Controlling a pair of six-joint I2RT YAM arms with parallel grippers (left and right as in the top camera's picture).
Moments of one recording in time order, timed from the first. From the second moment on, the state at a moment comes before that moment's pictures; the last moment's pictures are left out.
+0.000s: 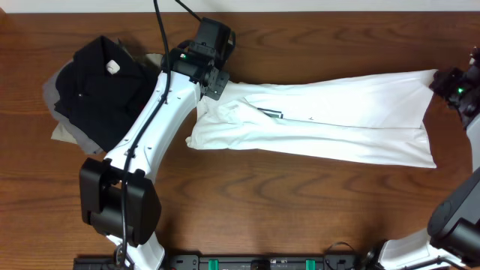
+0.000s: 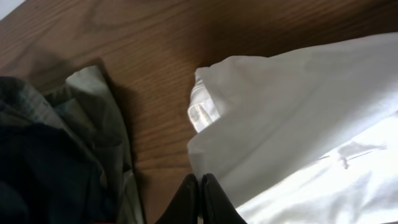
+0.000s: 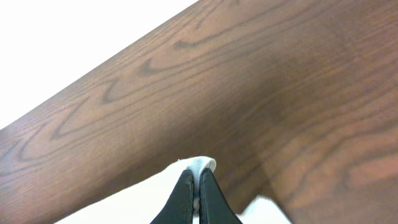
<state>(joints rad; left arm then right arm) -0.37 1.85 1.65 -0.92 -0.23 0.13 -0.53 1.75 1.24 -0.26 -0.41 0.21</state>
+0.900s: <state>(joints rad) -0.37 1.85 1.65 -1.21 -0.10 0.11 -0.56 1.75 1.24 -0.59 -0.09 0.17</state>
